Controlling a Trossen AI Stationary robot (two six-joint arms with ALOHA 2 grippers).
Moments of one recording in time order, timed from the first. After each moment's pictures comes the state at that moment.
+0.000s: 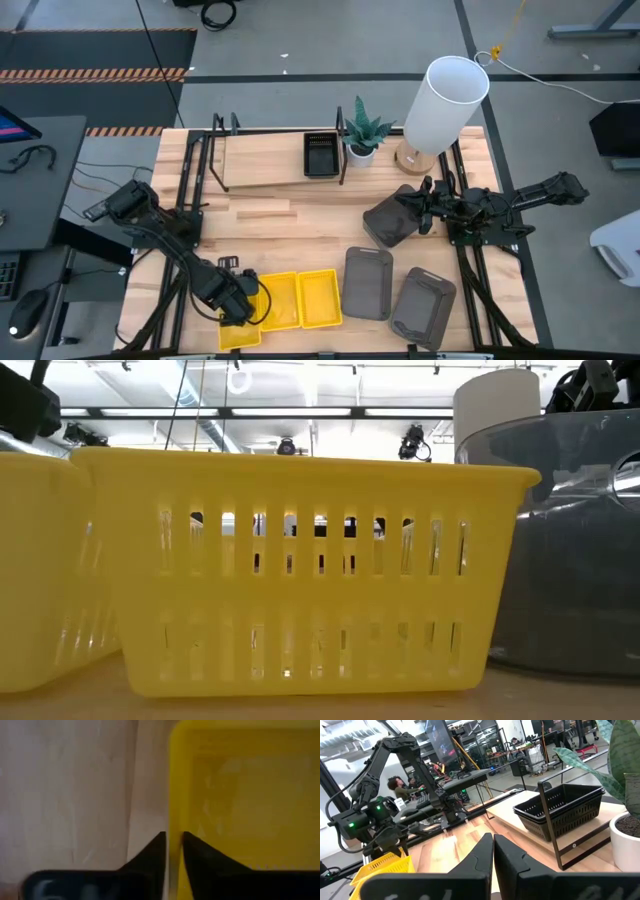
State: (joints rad) left arm -0.79 1.67 1.02 -0.87 -0.03 -0.91; right arm 0.18 0.27 0.01 0.32 0.44 0.34
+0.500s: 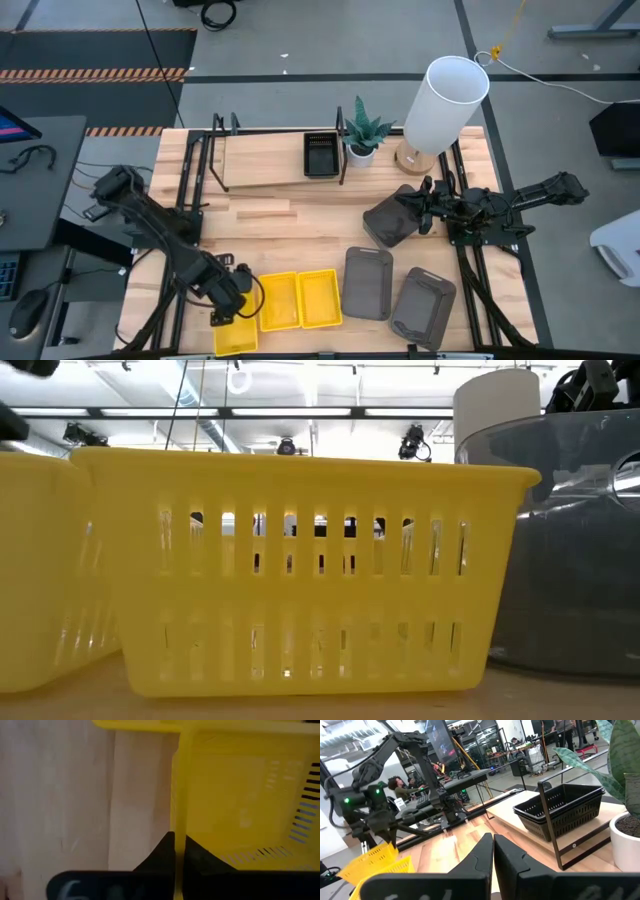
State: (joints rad) left arm -0.78 1.47 1.02 -0.87 0.03 -0.91; right arm 0.18 0.27 0.01 0.32 0.44 0.34
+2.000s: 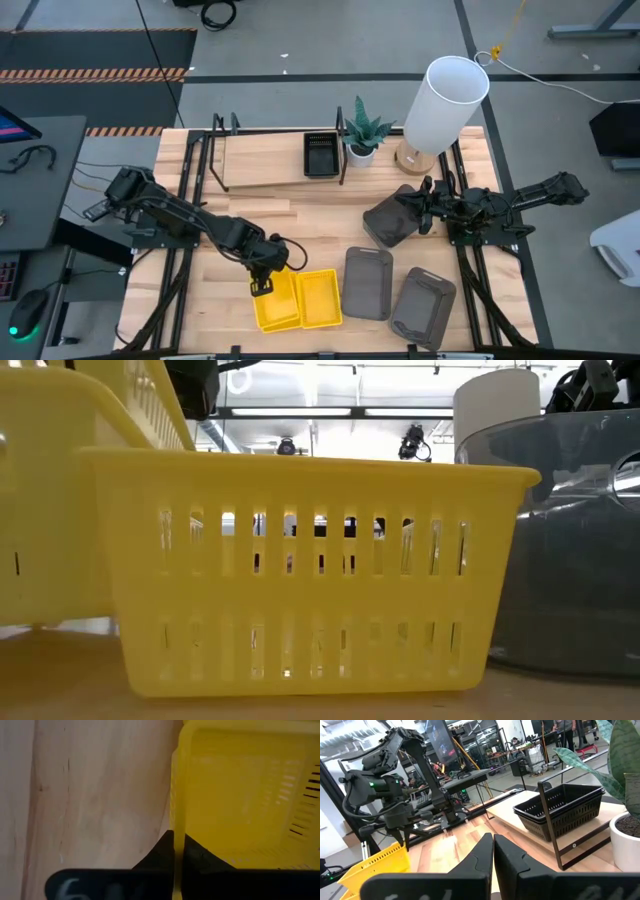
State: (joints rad) left arm -0.39 1.57 1.11 -0.82 0.10 -0.63; right arm 0.18 0.27 0.01 0.32 0.44 0.34
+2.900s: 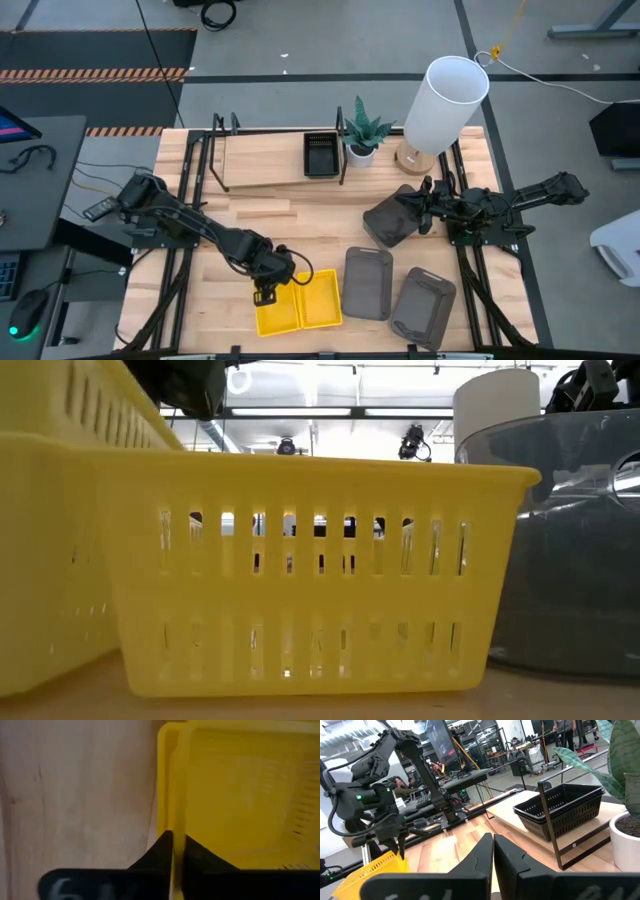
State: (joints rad) left arm -0.44 1.69 1.19 -0.84 0.09 -0.61; right arm 0.18 0.27 0.01 0.32 0.44 0.34
